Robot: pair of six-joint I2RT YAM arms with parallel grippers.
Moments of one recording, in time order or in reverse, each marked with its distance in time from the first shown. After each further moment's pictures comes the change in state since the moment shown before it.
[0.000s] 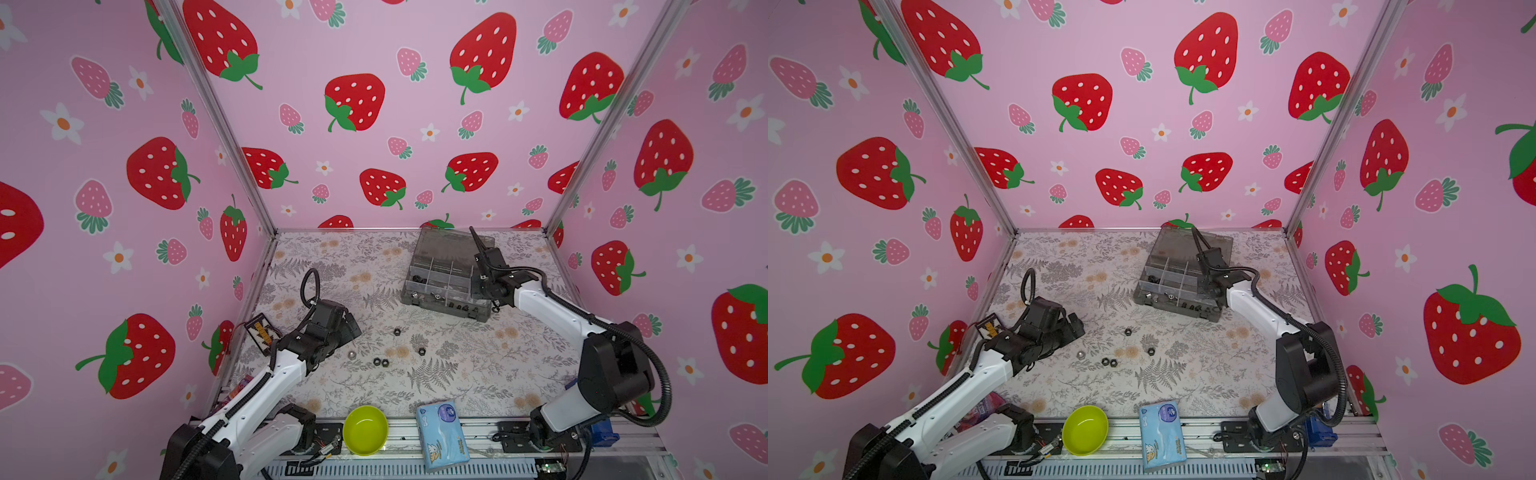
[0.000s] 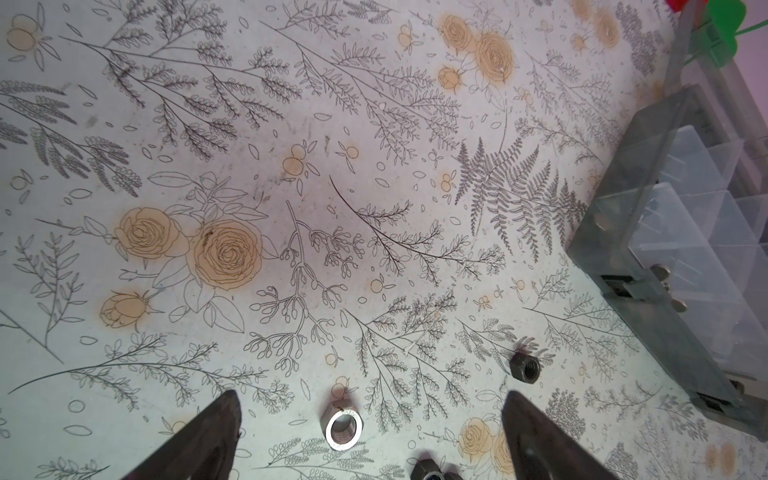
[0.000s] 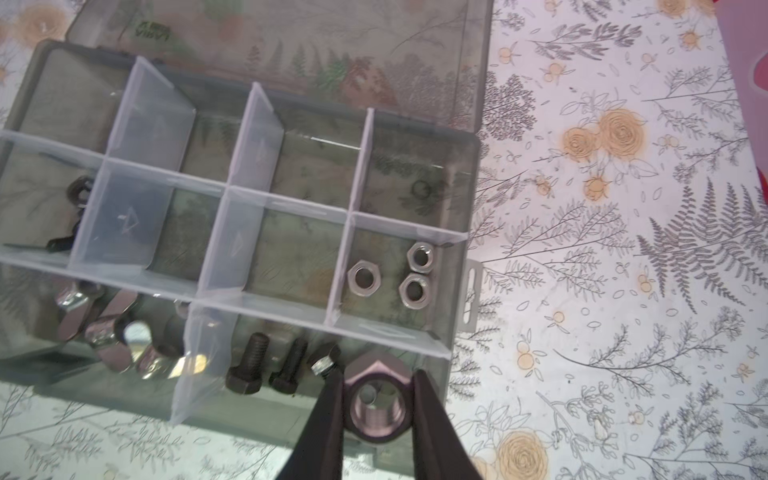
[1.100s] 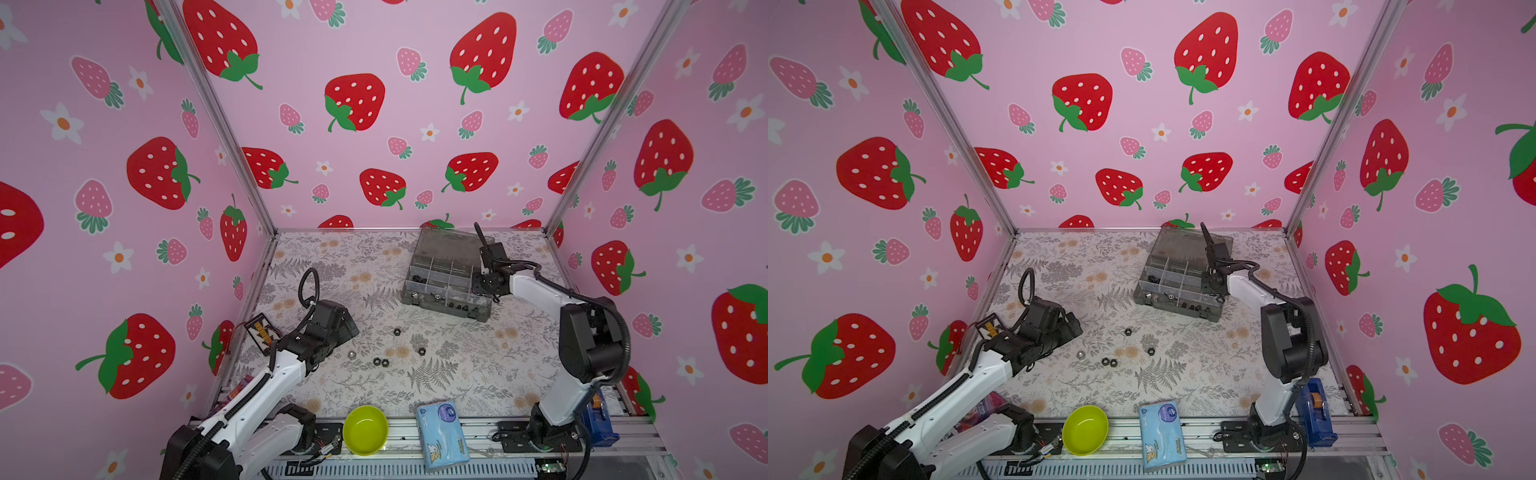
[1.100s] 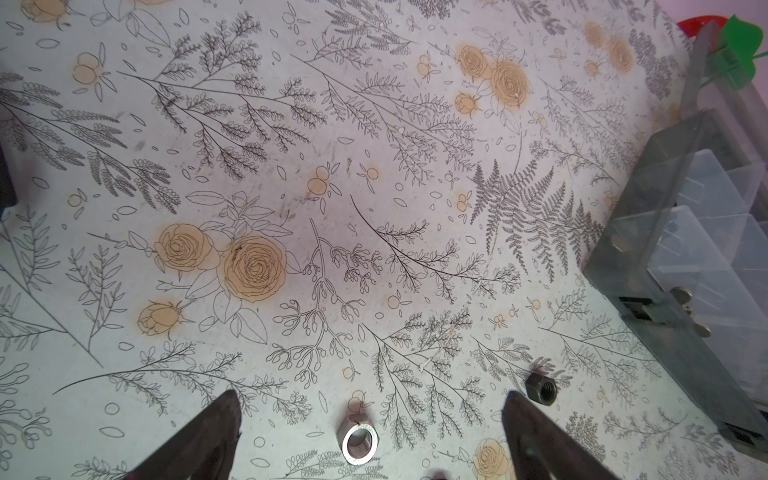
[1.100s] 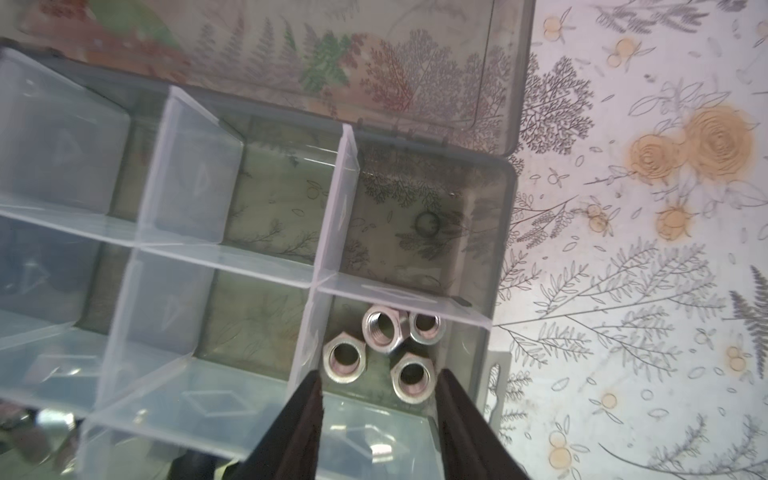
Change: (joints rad) left arm 0.000 -0.006 0.000 -0.008 -0.058 -0.005; right arm -0.076 0.145 0.065 0.066 -0.126 -0.075
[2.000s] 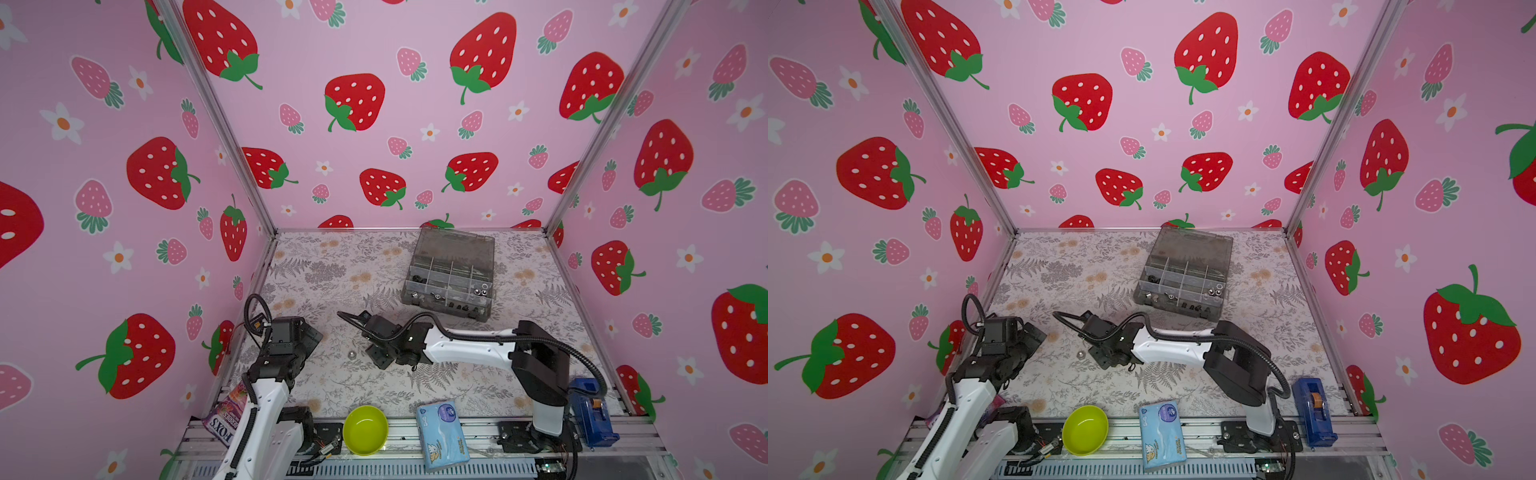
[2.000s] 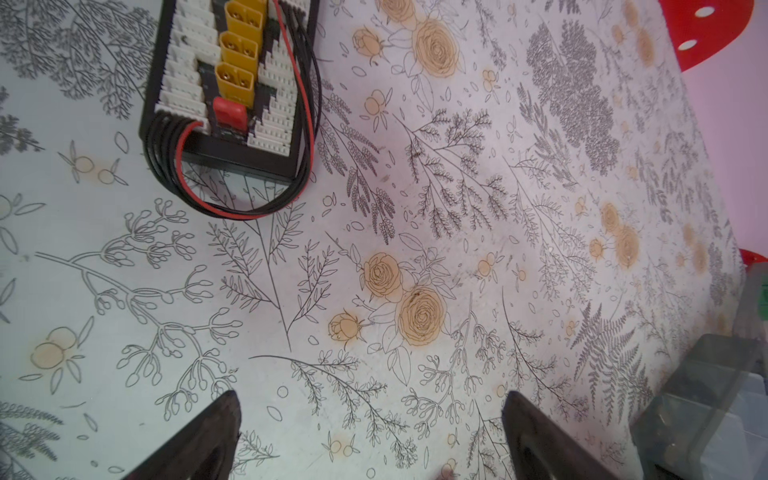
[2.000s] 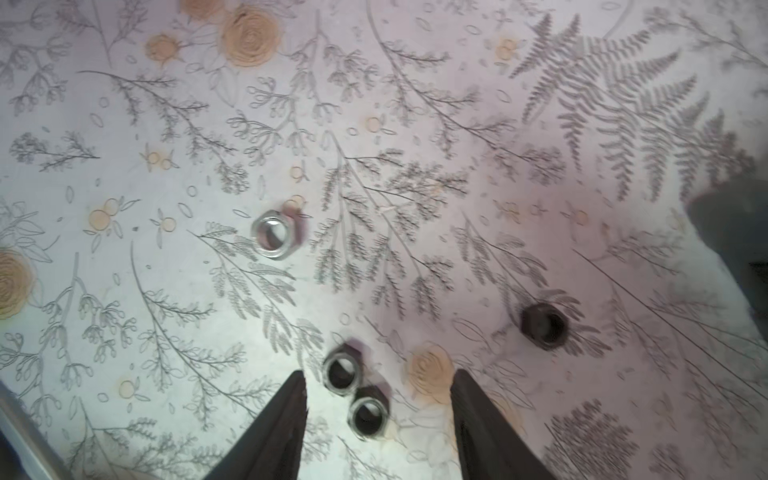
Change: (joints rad) left arm 0.452 -0.251 -0.148 -0.090 0.097 -0.057; right arm 0.934 0.217 0.173 0.038 0.054 0.024
